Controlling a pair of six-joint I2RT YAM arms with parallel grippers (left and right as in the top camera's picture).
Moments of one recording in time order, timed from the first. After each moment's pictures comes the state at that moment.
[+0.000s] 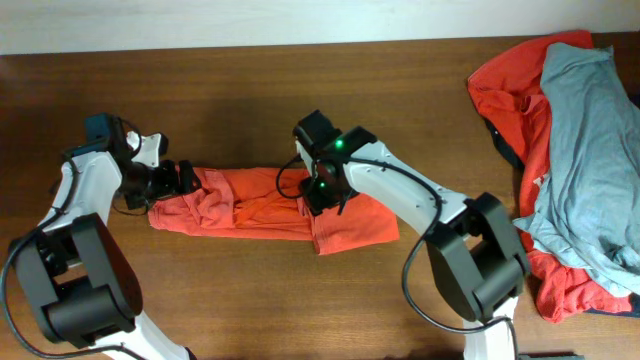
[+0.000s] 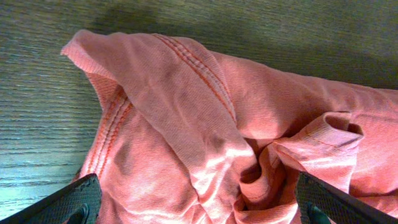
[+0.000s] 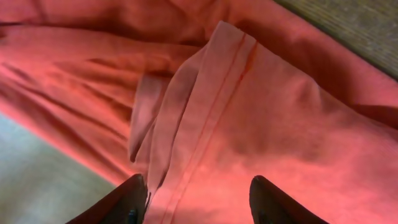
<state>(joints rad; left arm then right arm) 0.29 1.92 1.32 -0.83 0.31 0.14 0.62 2.06 1.59 -0.92 -0.12 0.17</state>
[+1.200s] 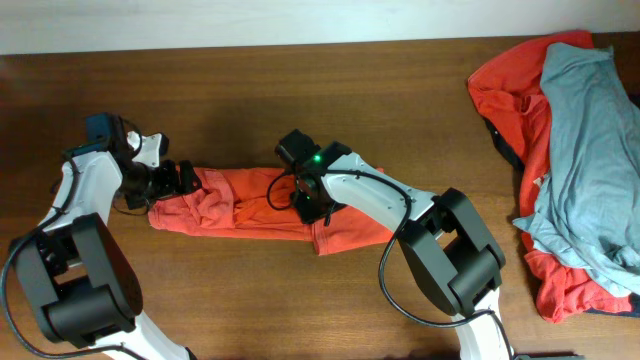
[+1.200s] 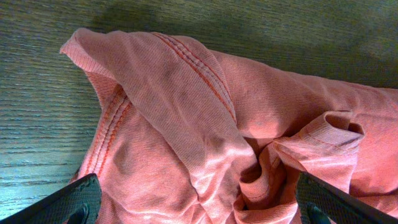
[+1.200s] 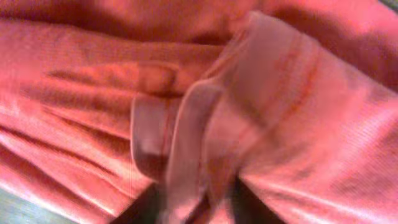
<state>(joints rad) 0.29 1.92 1.32 -0.83 0.31 0.14 0.69 2.15 1.59 -0.88 -0.04 0.24</state>
